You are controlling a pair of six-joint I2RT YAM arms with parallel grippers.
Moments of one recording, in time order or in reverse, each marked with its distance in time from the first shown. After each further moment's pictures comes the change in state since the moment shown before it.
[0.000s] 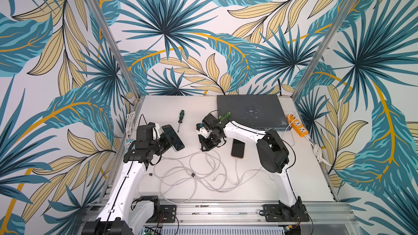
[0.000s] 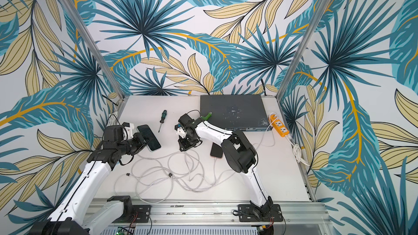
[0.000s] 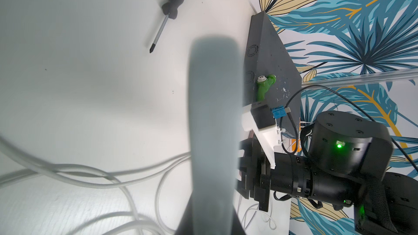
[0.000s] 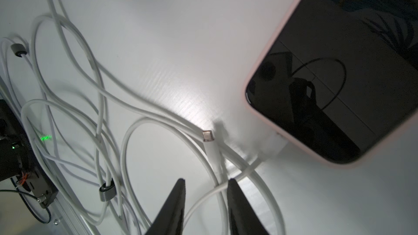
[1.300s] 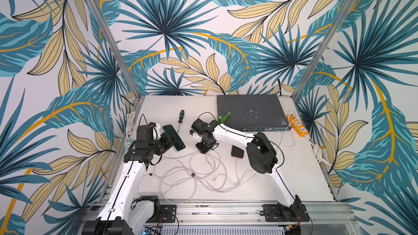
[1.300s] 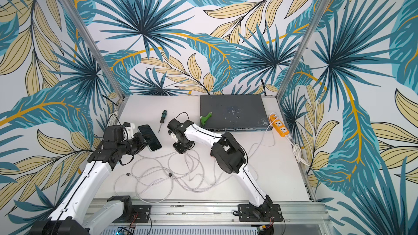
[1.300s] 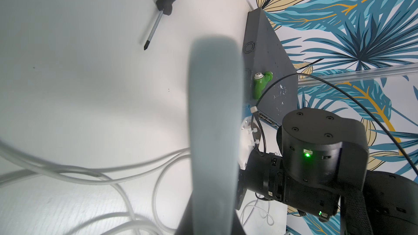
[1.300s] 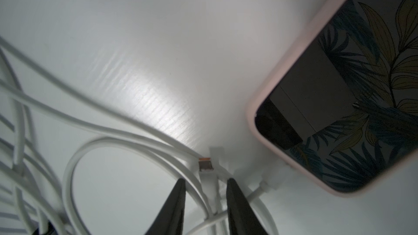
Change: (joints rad) left arm 0.000 0.005 -0.005 0.013 0.022 0.002; right arm 0.092 0.140 0.179 -0.156 0.285 -0.026
